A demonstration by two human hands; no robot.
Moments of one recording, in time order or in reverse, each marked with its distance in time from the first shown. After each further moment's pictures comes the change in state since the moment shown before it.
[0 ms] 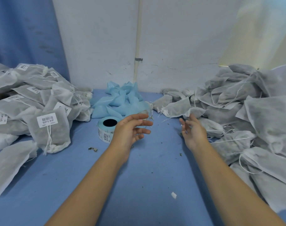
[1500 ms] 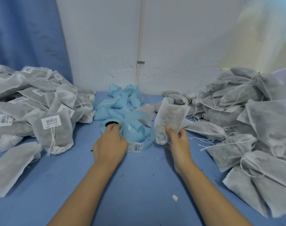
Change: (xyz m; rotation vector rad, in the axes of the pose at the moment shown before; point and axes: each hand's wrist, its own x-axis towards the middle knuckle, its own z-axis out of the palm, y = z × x) left_hand 0.003 -0.025 -0.046 1.265 0.379 0.187; right_hand -0.056 0.041 0.014 -0.340 -0.169 -0.167
